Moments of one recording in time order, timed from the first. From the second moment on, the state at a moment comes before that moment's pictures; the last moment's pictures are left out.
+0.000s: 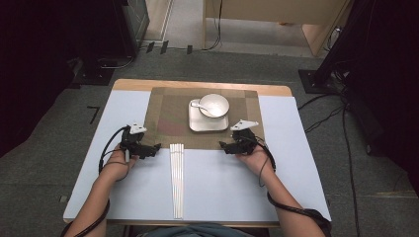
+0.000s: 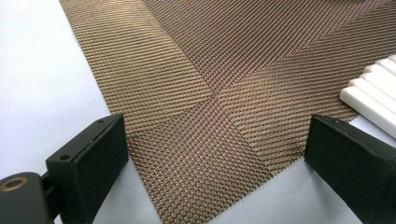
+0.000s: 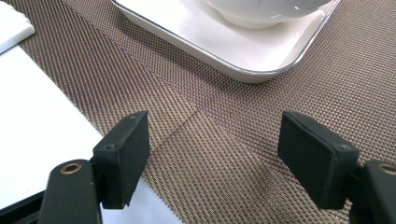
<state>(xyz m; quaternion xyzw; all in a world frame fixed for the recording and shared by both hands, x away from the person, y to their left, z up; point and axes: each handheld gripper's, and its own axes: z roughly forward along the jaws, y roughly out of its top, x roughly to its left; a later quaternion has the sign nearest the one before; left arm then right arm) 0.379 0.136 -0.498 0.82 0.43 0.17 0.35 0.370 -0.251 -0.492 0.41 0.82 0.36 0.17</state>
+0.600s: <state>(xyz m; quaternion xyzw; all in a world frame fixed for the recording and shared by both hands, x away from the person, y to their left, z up) 0.379 0.136 -0.499 0.82 0.43 0.17 0.34 0.363 -0.240 -0.484 0.40 0.82 0.38 0.16</state>
